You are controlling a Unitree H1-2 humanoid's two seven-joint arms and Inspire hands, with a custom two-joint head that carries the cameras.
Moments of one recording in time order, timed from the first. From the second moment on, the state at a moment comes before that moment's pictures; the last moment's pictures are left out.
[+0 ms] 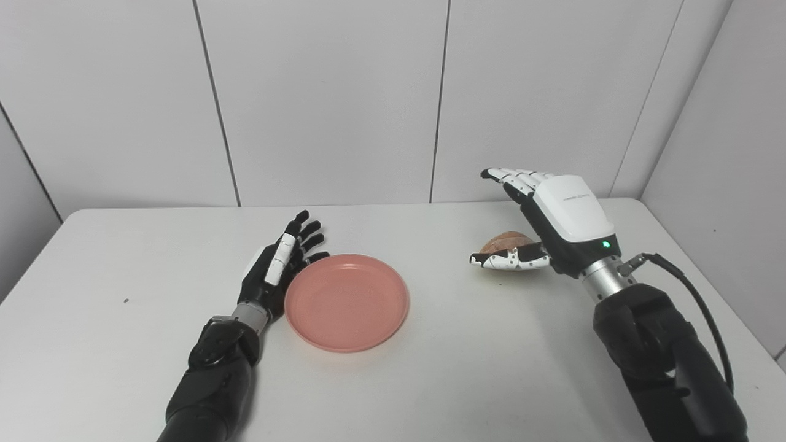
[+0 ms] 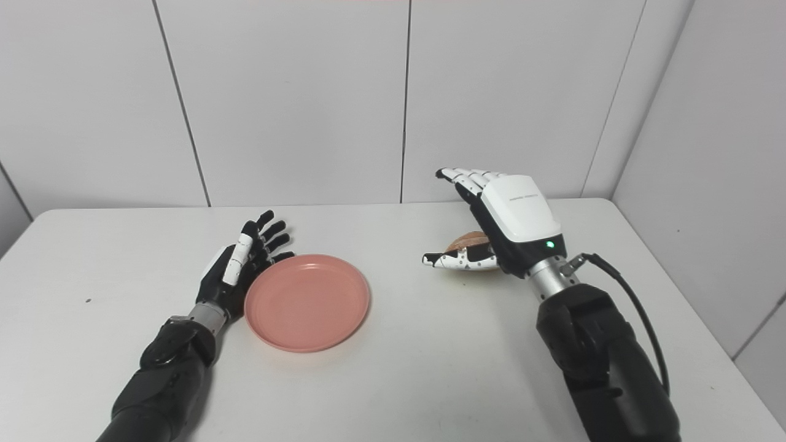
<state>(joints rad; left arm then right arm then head) -0.70 0.08 0.12 1.09 -0.22 -0.34 -0.39 -0.46 -0.42 0.12 -0.06 -0.91 -0.05 0.17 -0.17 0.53</state>
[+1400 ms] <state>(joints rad) -0.69 0.09 0.11 1.05 -0.22 -0.32 -0.39 -0.85 -0.50 0.34 0.69 -0.74 -0.04 0.37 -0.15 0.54</state>
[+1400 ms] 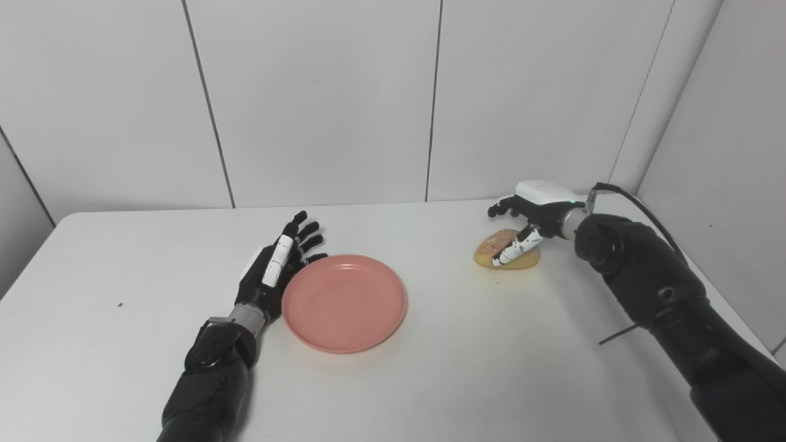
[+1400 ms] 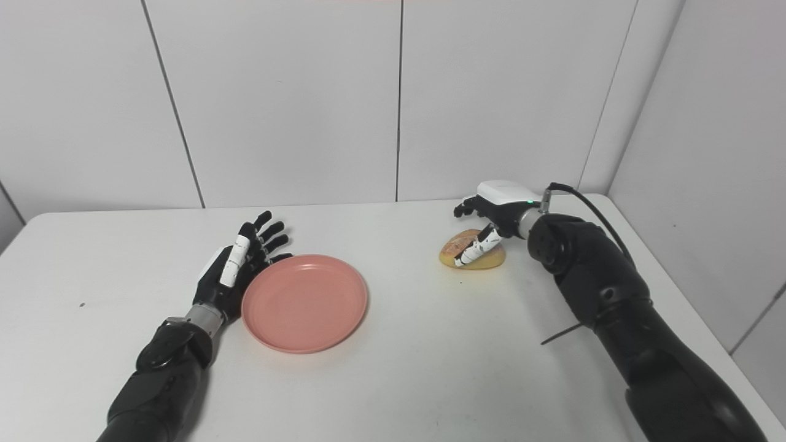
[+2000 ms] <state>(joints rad) -0.68 0.09 0.11 1.03 -0.22 -0.30 -0.39 -0.85 -0.50 0.35 0.68 -0.70 -0.04 0.39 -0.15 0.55</state>
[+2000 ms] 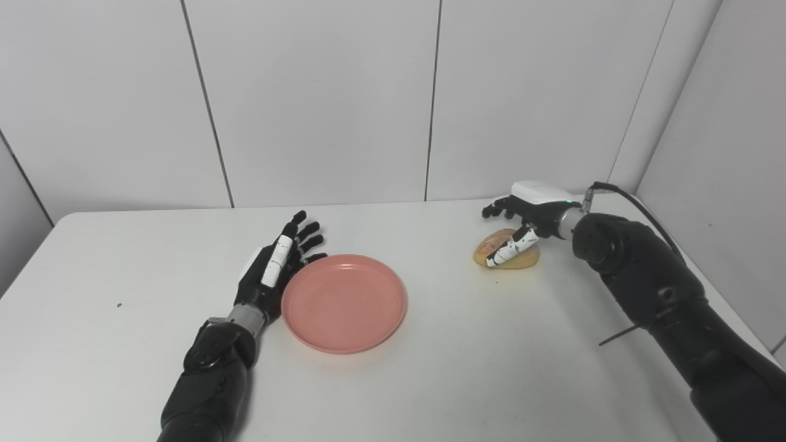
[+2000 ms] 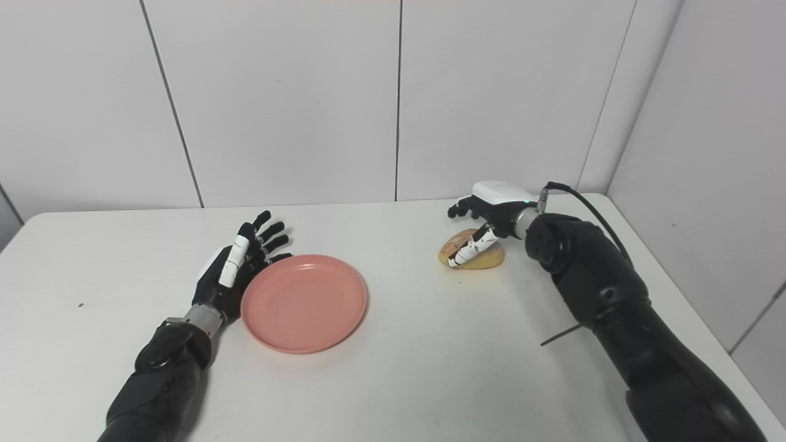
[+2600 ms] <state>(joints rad) -0.67 0.09 0.11 1.02 -0.22 -0.29 -0.40 -0.85 -0.47 0.35 0.79 -0.68 -0.04 0.37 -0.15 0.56</state>
